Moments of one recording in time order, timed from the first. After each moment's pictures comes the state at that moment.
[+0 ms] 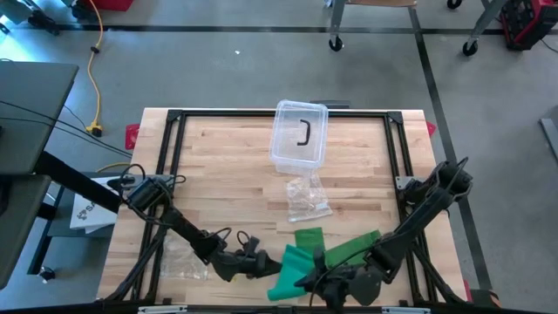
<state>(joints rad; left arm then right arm) -0.70 2.05 0.90 0.87 -0.58 -1.88 0.80 1.77 1.26 0.13 0.58 -0.39</state>
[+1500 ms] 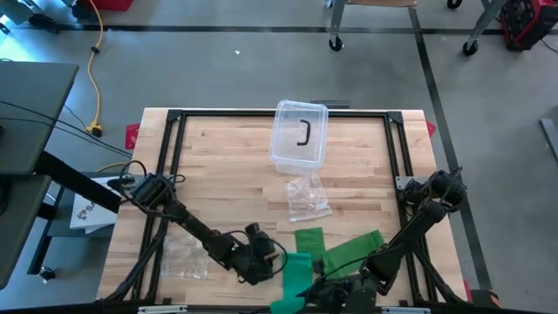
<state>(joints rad) -0.62 2.04 1.16 -0.10 -0.66 -0.74 0.85 1.87 1.26 0.16 0.57 0.05</state>
